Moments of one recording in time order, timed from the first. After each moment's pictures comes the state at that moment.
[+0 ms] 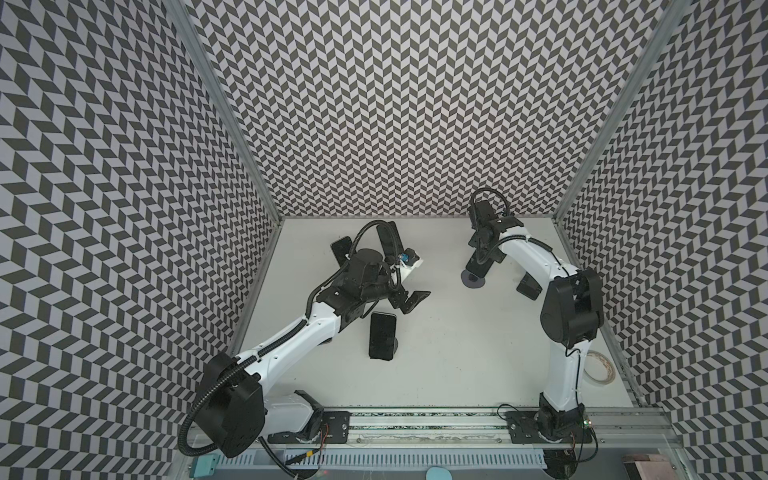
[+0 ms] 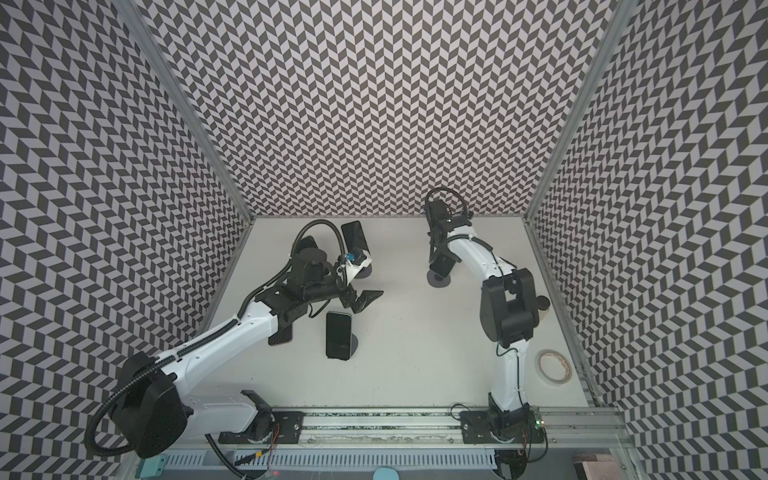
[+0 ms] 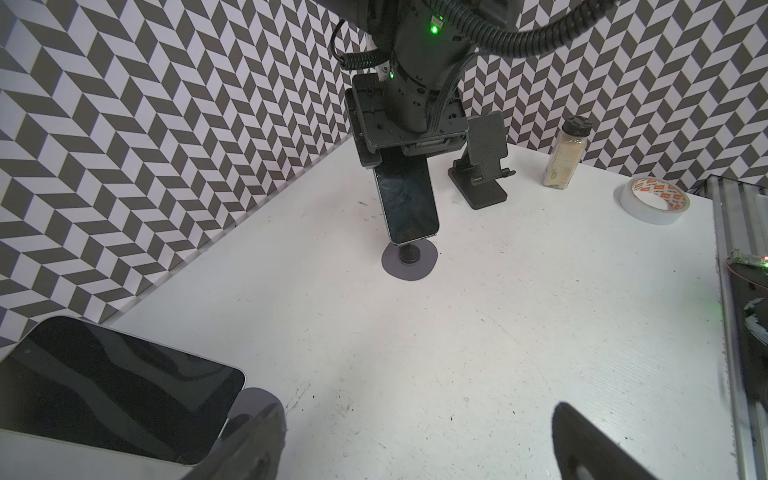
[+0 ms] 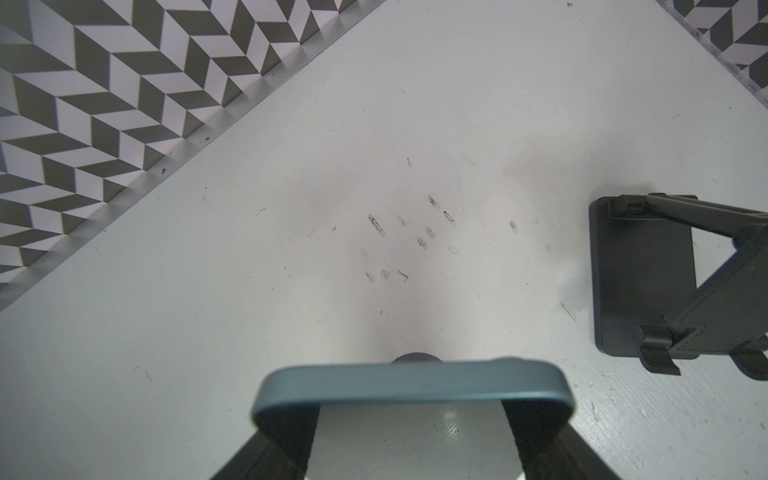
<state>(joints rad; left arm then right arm) -0.60 1.30 0.95 -0.10 0.39 0.25 0.31 2.02 1.78 -0.88 0.45 0.94</state>
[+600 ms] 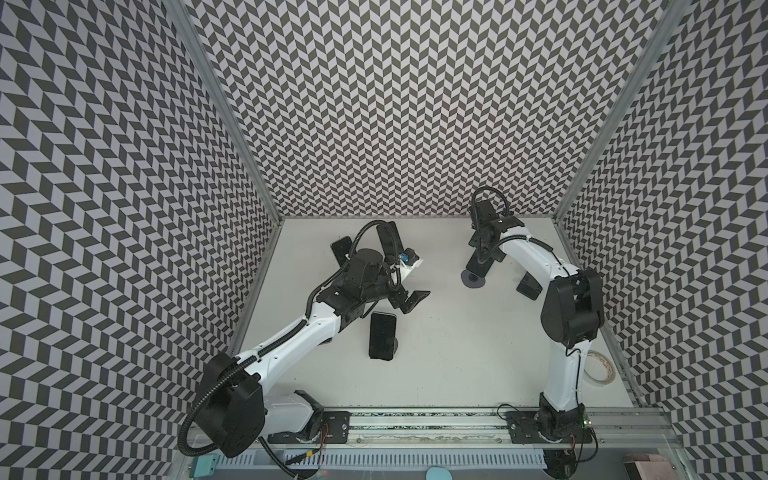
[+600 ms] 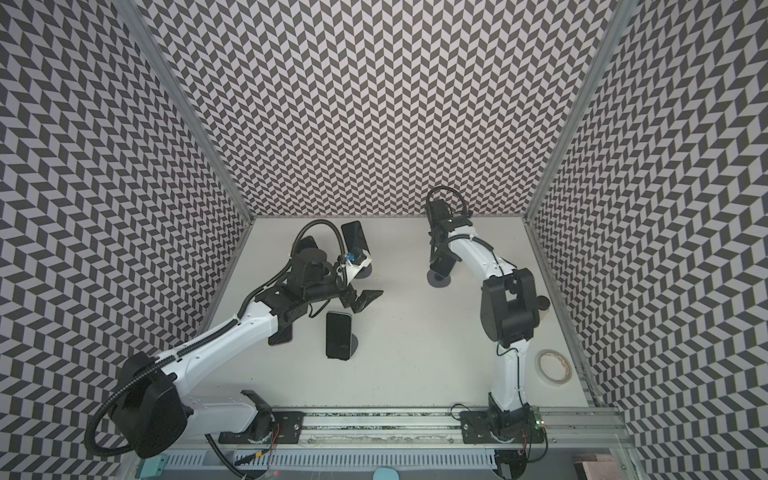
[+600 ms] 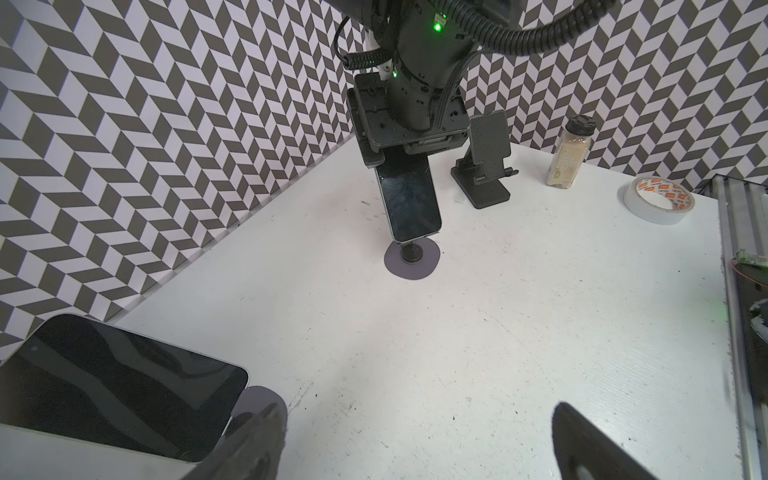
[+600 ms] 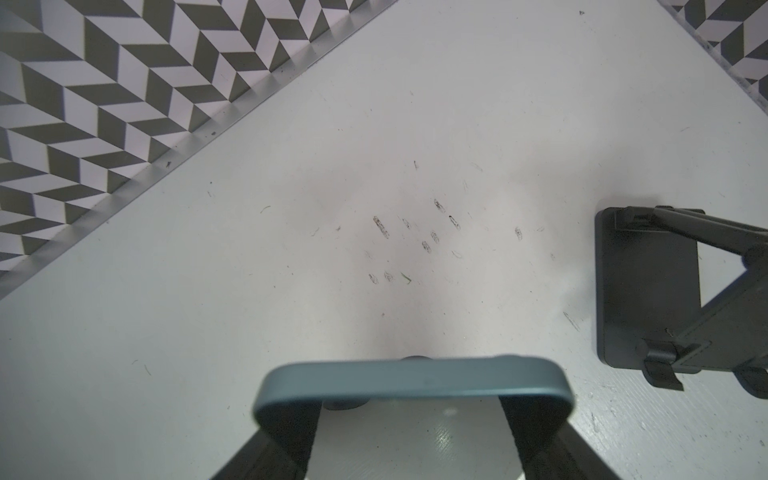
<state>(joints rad) -0.60 1.30 0.95 -0.10 0.39 0.25 0.31 2.01 1.78 -0.86 0.44 0.90</state>
